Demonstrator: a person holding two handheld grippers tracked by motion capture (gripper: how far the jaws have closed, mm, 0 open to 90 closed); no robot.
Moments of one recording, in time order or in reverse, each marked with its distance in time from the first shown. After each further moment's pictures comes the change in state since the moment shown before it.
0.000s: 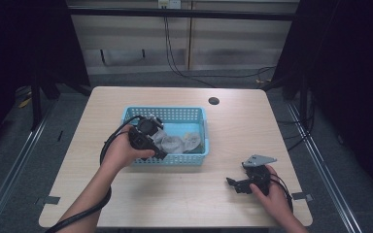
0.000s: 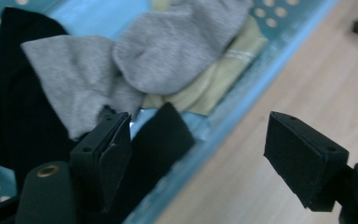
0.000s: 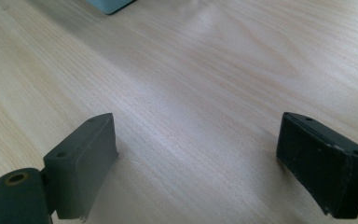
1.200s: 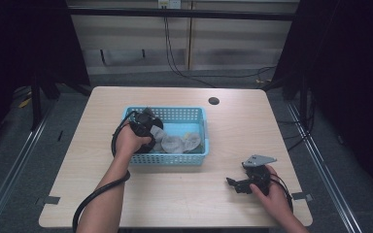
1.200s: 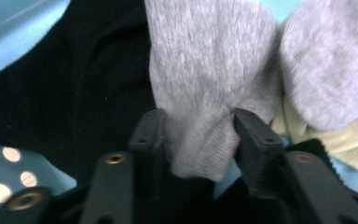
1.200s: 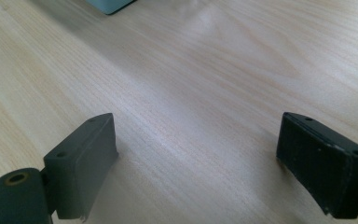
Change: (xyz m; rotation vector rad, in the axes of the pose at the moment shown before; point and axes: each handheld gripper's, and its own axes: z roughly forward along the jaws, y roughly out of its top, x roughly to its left) left arm 0.070 0.005 0.061 0.149 0.118 -0.236; right arm 0.000 0.000 0.000 -0.001 0.002 0.003
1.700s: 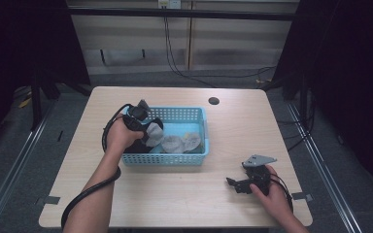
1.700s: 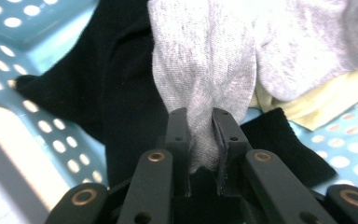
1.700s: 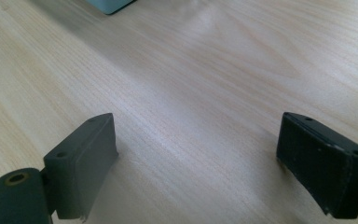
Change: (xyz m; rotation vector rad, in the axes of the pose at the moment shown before) left arm 0.001 -0.001 -0.050 -0.011 -0.016 0.030; right arm 0.000 0.000 0.000 -0.001 0.000 -0.002
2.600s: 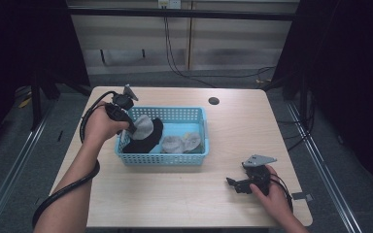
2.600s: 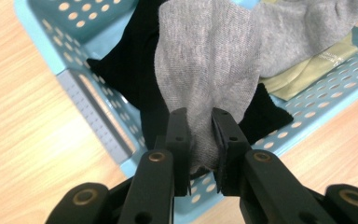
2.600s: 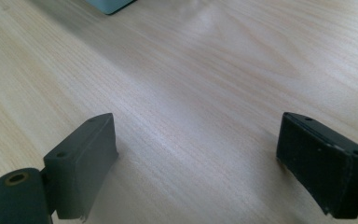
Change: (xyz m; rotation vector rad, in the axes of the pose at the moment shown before) left arm 0.008 -0.008 -0.066 -0.005 0.012 -0.002; right arm 0.000 0.000 0.000 -0.003 -0.001 0.000
